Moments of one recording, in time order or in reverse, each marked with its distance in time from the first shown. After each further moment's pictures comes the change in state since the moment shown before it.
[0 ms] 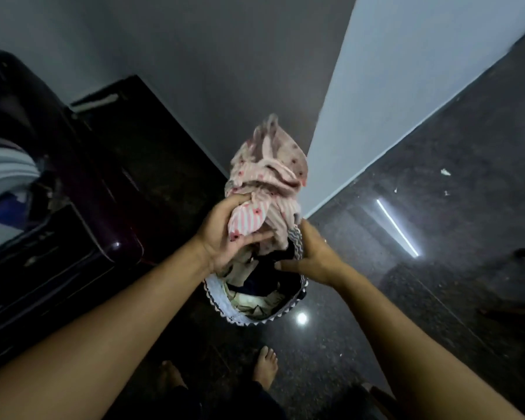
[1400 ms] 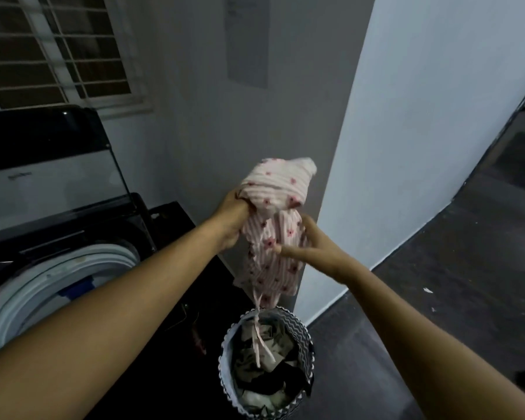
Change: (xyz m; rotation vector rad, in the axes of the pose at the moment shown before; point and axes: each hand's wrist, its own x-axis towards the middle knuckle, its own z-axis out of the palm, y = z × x) left_hand -0.148 0.184 0.075 0.367 0.048 0.684; right_hand -0.098 -0.240 -0.111 0.246 0.163 -0.327
